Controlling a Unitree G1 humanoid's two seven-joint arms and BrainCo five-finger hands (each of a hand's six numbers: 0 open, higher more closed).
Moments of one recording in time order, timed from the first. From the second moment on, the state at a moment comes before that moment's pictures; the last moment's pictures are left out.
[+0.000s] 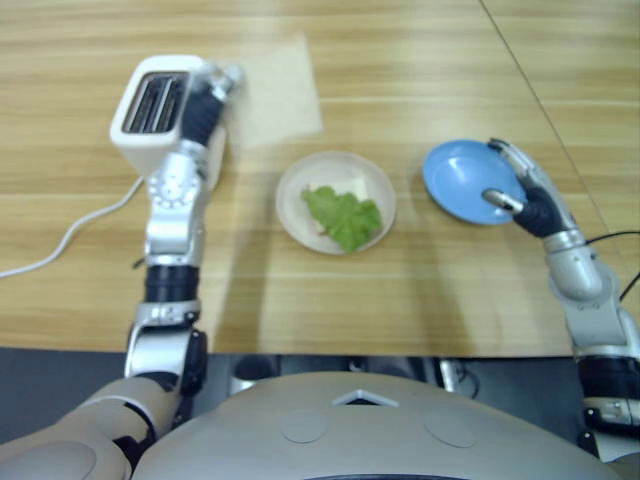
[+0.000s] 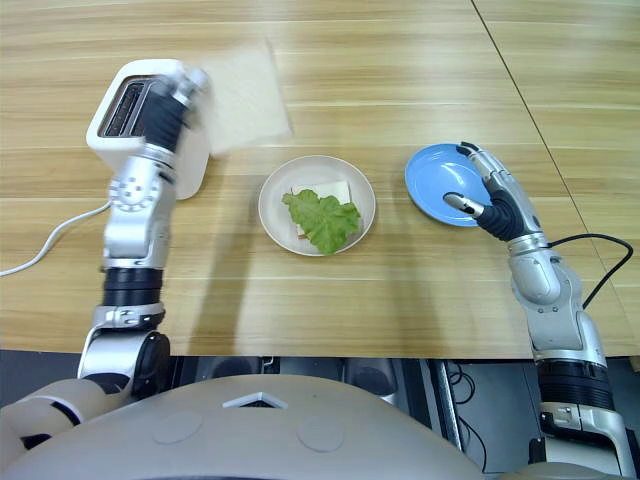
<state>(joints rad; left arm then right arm) -0.41 0.13 0.05 0.26 -0.21 0.09 -0.33 0.11 -0.64 -0.20 0.14 -0.28 -0.48 0.04</state>
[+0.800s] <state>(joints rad) -0.60 0.06 -0.18 0.89 0.11 -0.01 -0.22 0.05 -0.60 0.01 0.12 -0.54 -0.50 0.03</state>
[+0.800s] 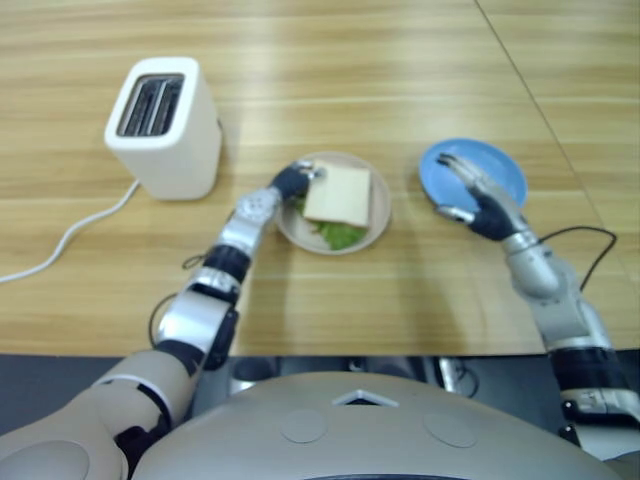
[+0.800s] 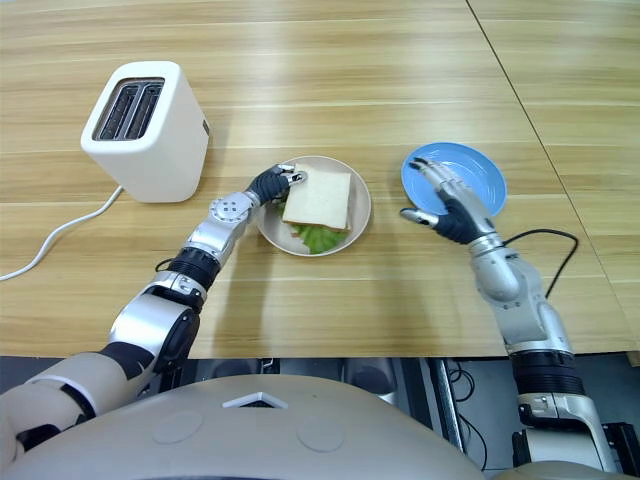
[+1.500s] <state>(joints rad) -0.63 0.06 -0.21 0.97 0.20 -0.05 -0.13 -0.40 -0.55 0.56 0.46 -1.13 -0.52 -0.18</state>
